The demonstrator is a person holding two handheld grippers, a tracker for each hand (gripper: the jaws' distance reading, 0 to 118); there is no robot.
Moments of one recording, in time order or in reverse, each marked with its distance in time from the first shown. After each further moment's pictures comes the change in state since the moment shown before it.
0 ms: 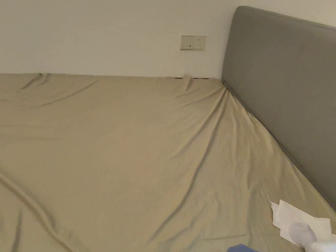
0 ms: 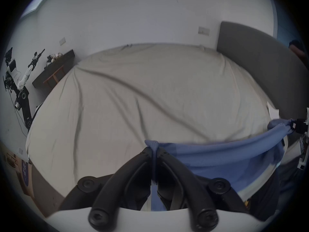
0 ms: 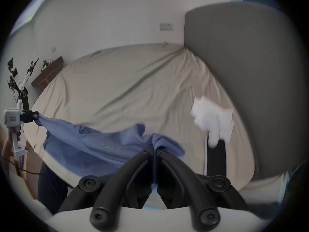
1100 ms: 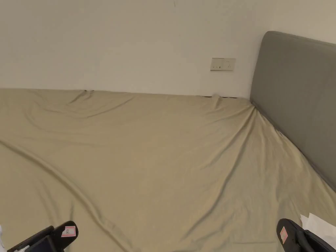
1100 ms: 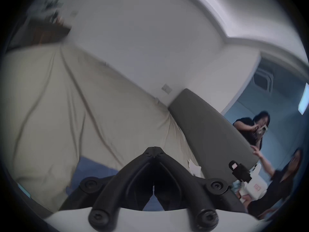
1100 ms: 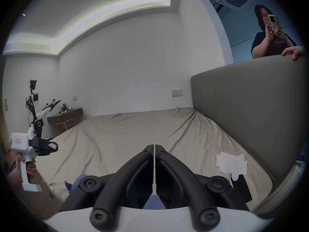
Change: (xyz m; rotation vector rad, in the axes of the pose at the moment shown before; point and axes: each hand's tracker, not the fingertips) left arm -0.042 -0.025 0.057 0.385 -0.669 0.537; right arm -0.128 -0.007 0.086 0.693 0.088 -0.032
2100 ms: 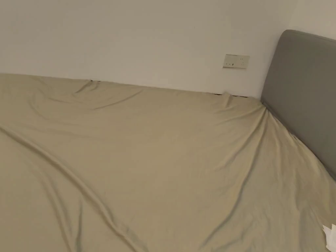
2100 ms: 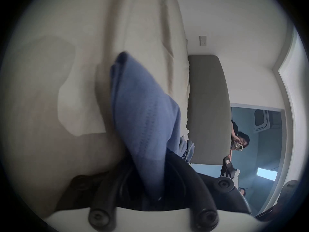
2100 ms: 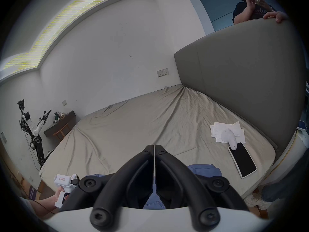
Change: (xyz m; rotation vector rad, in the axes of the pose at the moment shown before) left arm -0.153 -0.078 -0.106 -0.618 -0.128 0.529; right arm 0.022 -0.008 0.003 -0.168 -0.092 -0.208
